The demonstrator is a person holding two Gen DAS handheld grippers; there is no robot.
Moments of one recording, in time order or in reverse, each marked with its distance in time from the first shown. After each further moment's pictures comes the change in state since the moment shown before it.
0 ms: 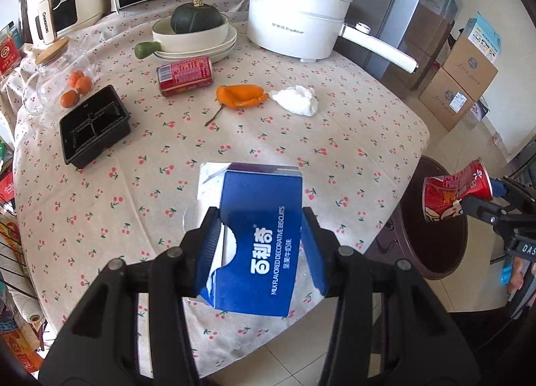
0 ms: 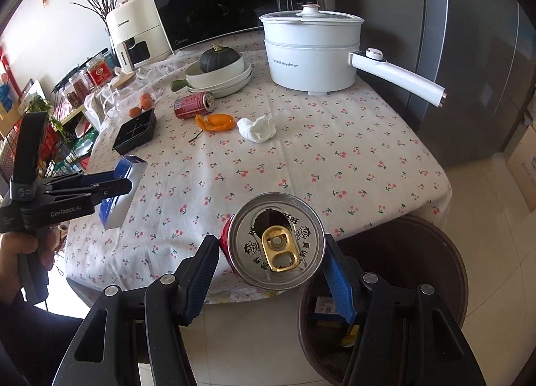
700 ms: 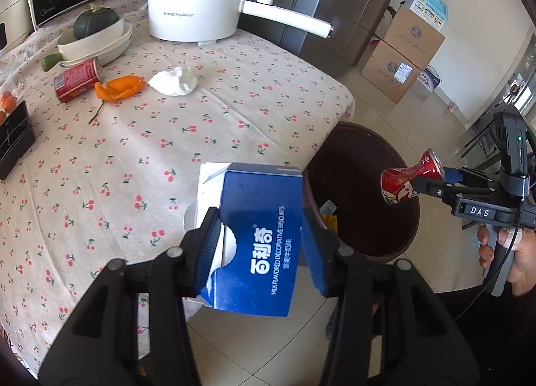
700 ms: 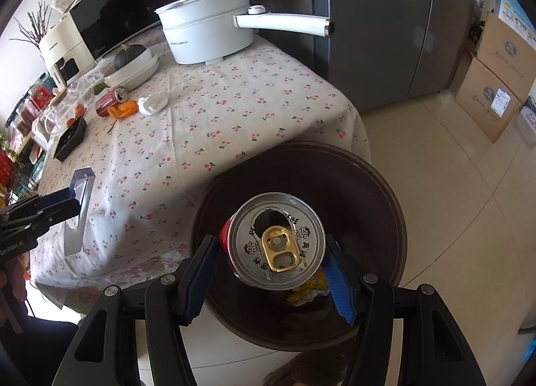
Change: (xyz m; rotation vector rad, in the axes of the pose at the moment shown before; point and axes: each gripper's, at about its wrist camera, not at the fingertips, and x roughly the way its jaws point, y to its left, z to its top) left arm 0.021 -0.109 -0.022 0.128 0.030 -0.202; right arm -0.019 -0.110 -0.071 0.207 0.070 -0.155
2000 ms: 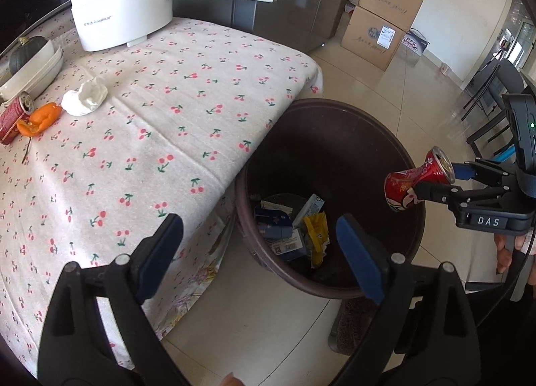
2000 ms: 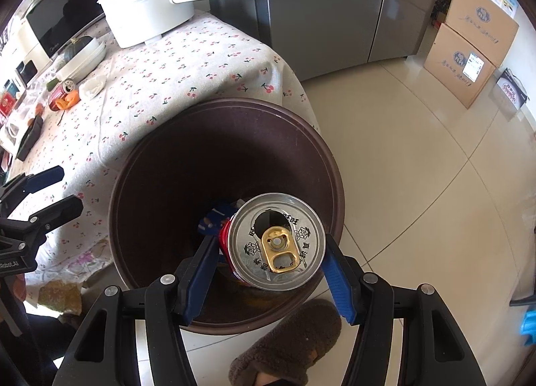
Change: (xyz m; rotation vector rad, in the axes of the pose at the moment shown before) left arm 0.071 -0.071 0.010 0.137 0.048 0.019; right arm 0.024 -0.065 -0.023 0.071 0.091 -0.108
